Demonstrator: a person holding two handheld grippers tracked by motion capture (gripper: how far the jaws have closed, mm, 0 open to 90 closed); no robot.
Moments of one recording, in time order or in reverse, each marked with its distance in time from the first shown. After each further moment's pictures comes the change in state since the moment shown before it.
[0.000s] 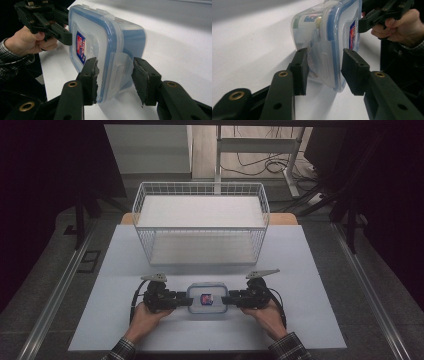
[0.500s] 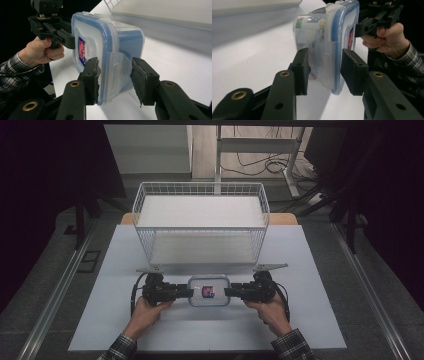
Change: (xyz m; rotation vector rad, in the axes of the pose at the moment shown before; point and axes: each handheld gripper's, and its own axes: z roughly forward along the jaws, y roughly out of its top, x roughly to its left) left arm -0.005 0.022 -0.012 -0.079 -0.047 -0.028; right arm 0.002 0.018 -0.020 -0.090 0.040 0.020
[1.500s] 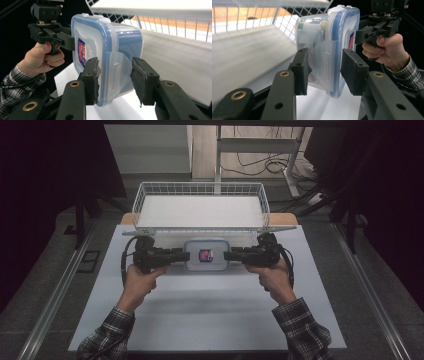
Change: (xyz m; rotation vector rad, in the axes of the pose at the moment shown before) left arm -0.031 0.102 -0.042 -0.122 0.058 0.056; right arm 0.024 0.103 -0.028 -0.094 0.002 -0.072
